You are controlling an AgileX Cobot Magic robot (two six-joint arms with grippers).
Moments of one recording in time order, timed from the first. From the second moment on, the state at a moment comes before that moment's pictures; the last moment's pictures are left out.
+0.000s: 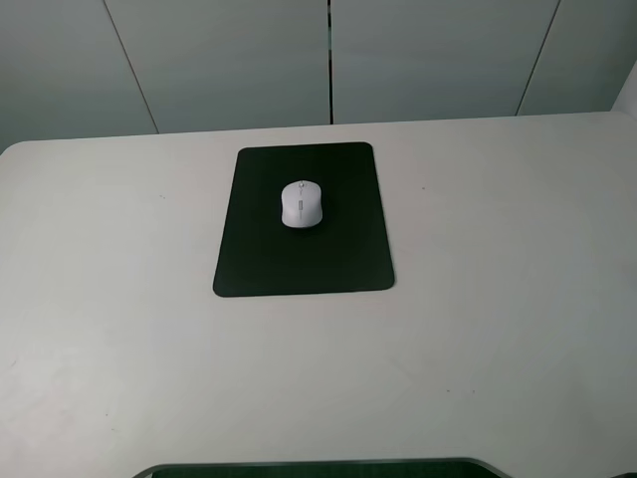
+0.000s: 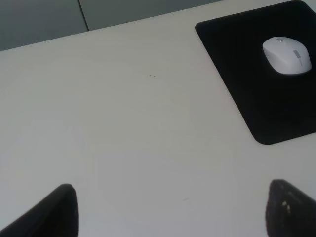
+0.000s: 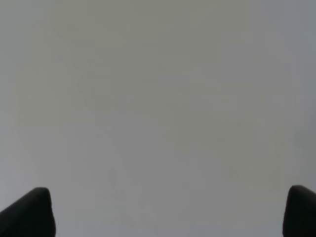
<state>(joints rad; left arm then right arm) -0.17 0.00 -0.51 0.02 1.08 0.06 -0.06 1.01 -0.81 -0.08 0.89 0.27</state>
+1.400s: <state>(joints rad) -0.17 0.00 -0.51 0.02 1.08 0.06 0.09 0.00 -0.51 -0.02 1.09 0.05</state>
